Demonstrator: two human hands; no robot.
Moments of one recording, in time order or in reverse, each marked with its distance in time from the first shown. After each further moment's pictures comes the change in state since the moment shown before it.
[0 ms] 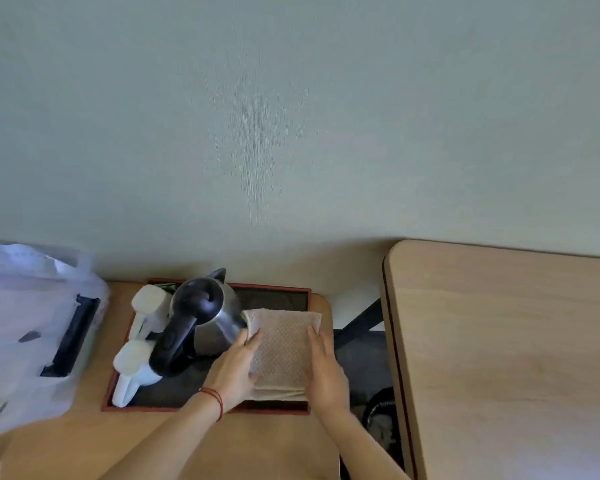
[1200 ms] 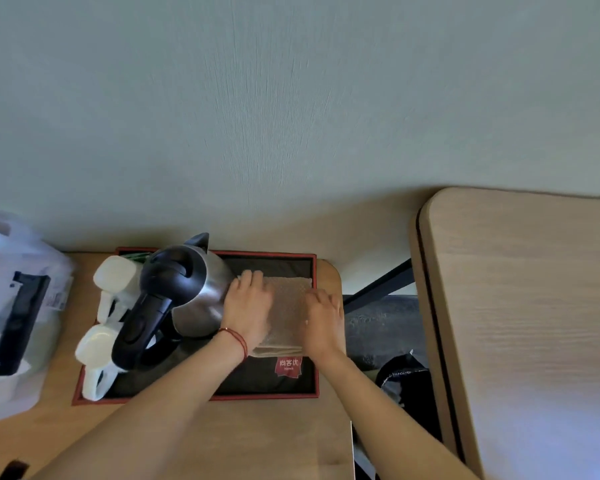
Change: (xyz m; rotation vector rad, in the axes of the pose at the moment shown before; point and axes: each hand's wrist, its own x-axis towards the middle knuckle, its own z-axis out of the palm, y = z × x) left_hand 0.098 -0.003 0.026 0.679 0.105 0.040; right_hand 0.082 0.017 0.043 -0.184 0.079 0.044
